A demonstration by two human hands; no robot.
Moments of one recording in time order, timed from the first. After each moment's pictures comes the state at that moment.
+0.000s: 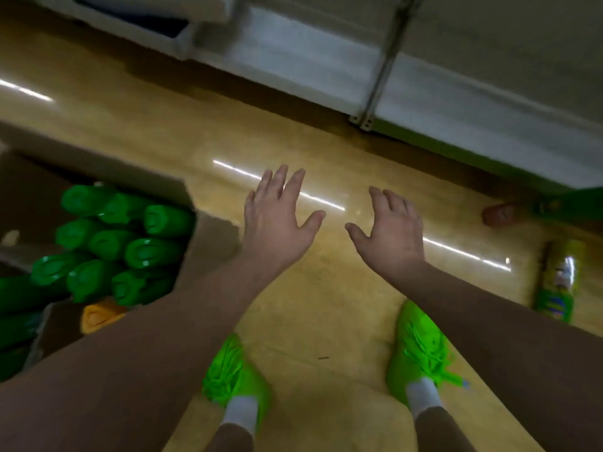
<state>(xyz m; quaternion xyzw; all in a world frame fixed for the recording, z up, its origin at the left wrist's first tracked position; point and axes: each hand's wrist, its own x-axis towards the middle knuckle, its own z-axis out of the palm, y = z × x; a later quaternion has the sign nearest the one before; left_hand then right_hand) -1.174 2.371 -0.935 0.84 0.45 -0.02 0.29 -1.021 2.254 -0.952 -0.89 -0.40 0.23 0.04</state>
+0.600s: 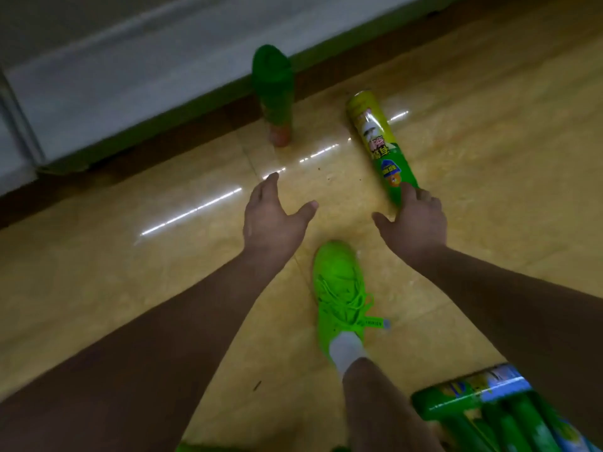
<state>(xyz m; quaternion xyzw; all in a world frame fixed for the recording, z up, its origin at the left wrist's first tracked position) -0.865 2.071 -1.029 0.84 0.29 -0.20 0.42 -0.826 1.856 -1.042 -0.96 0.08 0.26 0.05</state>
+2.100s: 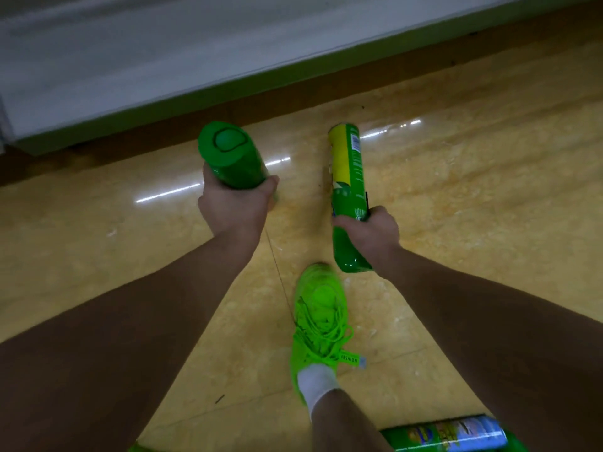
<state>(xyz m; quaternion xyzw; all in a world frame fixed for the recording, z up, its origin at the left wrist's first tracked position) -0.792 2.079 -1.082 0.70 0.51 0.02 0.49 -0.762 1.878 -1.128 -0.86 0.24 0.36 0.27</state>
